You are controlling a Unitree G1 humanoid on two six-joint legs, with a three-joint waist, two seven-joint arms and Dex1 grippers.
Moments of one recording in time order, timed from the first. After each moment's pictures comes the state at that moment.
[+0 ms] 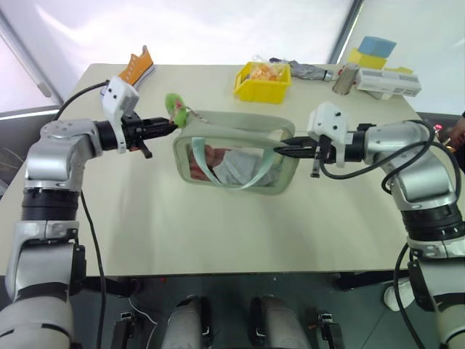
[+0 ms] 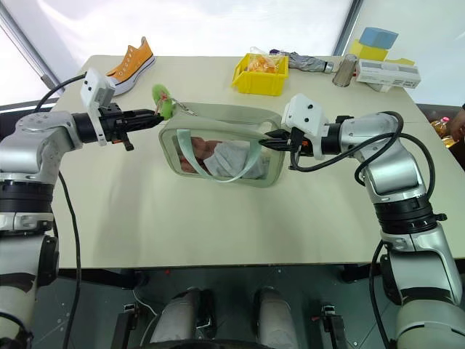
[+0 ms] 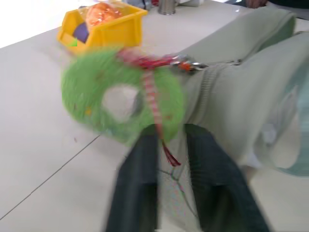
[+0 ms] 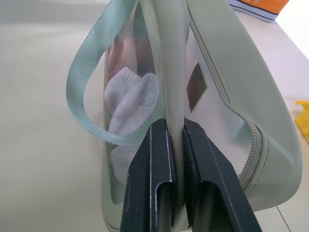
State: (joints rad) left arm -0.84 0.73 0.05 0.31 -0.36 0.54 -1.09; right arm -0.77 -0.74 0.11 0.01 0.22 0.38 1.14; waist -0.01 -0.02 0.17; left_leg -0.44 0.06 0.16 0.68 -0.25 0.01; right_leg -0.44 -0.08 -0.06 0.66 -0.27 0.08
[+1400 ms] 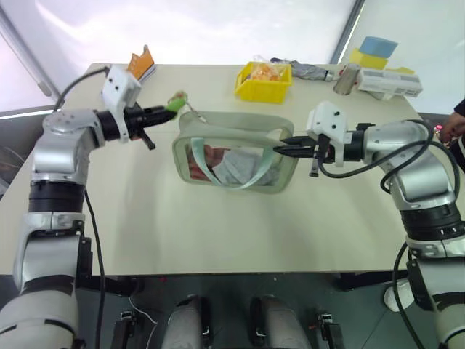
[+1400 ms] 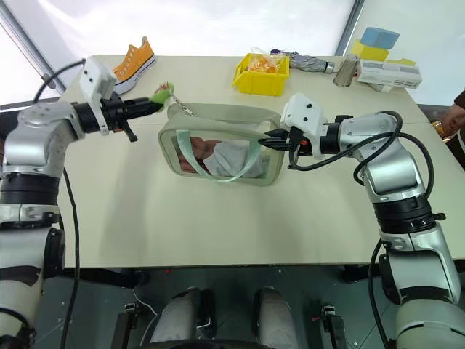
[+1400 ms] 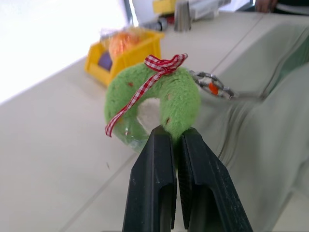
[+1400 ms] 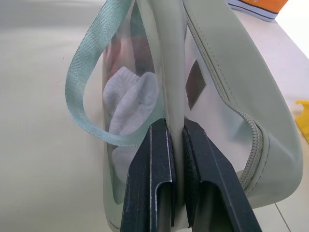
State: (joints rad) left arm -0.97 0.69 0.05 0.29 -0.29 0.42 -1.04; right arm -0.77 -0.74 0.11 0.00 0.22 0.40 1.13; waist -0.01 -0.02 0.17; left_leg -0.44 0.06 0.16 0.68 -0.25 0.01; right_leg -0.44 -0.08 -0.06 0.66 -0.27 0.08
